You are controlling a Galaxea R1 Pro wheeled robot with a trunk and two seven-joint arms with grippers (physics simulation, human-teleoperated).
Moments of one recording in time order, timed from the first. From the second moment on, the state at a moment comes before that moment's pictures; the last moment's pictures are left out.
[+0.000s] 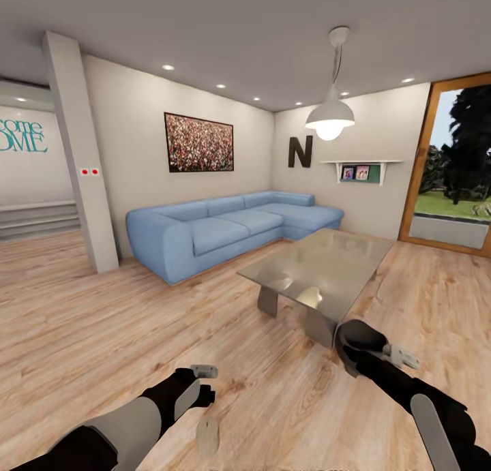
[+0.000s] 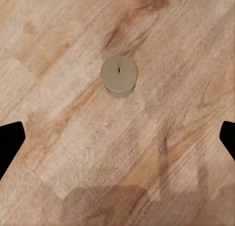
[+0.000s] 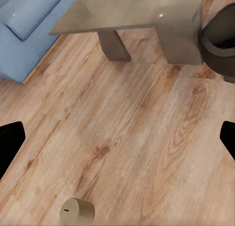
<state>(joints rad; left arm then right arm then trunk) -0.77 -0.14 -0.50 -0.16 0.53 0.45 0.23 -0.16 -0.09 -0.22 -1.56 -0.56 0.72 -0.09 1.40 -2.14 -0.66</state>
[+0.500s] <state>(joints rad) -0.77 -0.14 -0.50 -0.16 0.53 0.45 0.23 -0.16 -0.09 -0.22 -1.56 -0.56 0.72 -0.09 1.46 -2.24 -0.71</state>
